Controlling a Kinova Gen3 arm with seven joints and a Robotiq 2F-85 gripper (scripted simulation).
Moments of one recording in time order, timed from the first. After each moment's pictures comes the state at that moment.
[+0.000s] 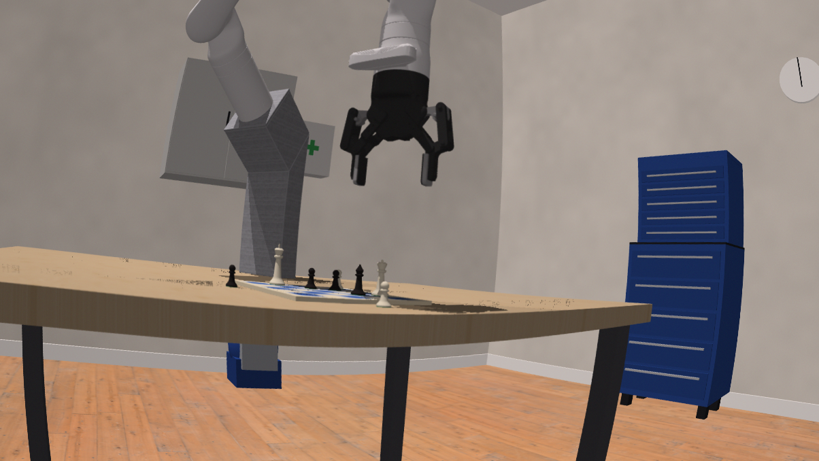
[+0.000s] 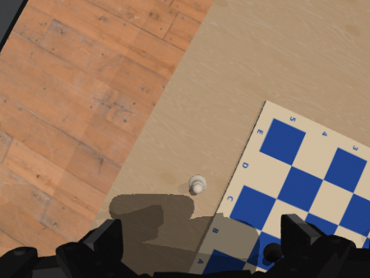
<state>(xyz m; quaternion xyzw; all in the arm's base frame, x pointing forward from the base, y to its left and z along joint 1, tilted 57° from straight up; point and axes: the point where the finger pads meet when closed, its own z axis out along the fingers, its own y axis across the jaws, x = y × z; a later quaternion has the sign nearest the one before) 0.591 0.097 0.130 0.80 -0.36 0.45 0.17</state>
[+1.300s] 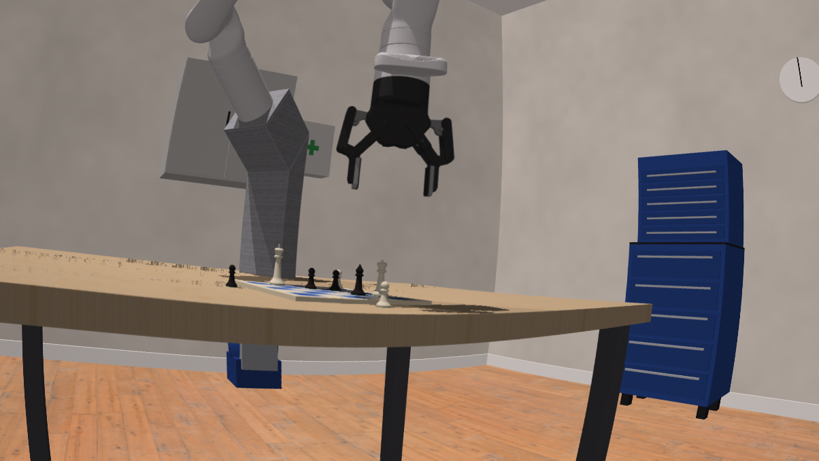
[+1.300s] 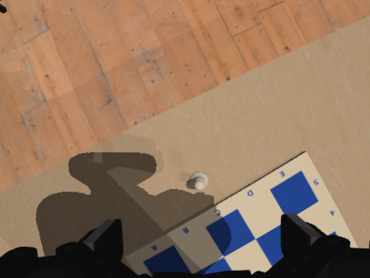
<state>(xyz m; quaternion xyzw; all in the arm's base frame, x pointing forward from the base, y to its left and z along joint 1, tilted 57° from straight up) 0.594 0.093 0.123 0.87 -0.10 0.37 0.30</state>
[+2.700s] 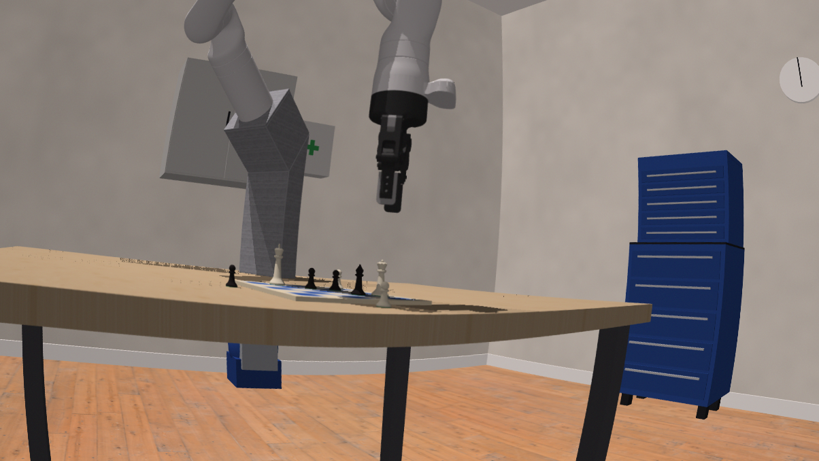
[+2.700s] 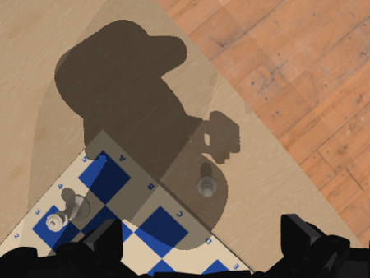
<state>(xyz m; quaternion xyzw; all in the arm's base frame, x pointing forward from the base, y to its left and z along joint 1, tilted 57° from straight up) 0.605 0.080 0.111 0.75 0.45 0.11 0.46</state>
